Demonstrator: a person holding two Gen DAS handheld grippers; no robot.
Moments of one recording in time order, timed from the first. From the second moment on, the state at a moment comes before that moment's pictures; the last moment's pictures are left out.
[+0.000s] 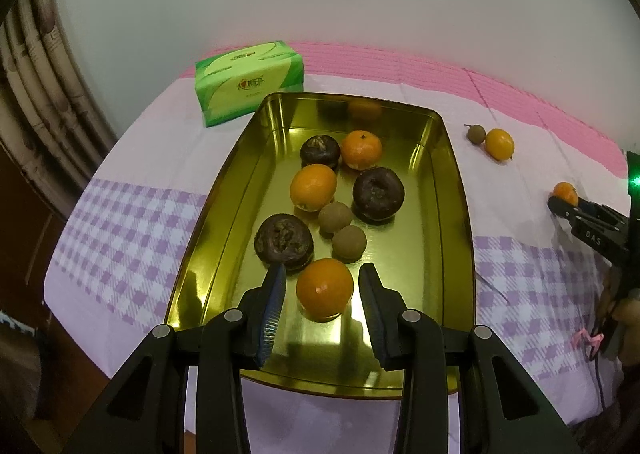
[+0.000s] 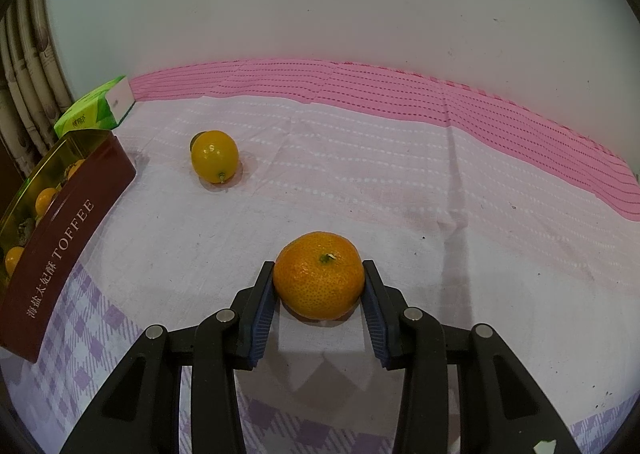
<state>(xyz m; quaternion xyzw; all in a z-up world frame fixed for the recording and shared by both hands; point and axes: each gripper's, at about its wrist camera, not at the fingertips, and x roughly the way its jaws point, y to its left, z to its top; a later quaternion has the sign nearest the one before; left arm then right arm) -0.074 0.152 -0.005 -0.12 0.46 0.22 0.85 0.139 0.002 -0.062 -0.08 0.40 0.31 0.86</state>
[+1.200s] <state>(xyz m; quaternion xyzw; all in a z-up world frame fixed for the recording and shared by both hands) -0.080 0.144 0.011 -0.08 0.44 0.27 0.85 0.072 0.022 -0.019 -0.05 0.40 0.39 0.83</state>
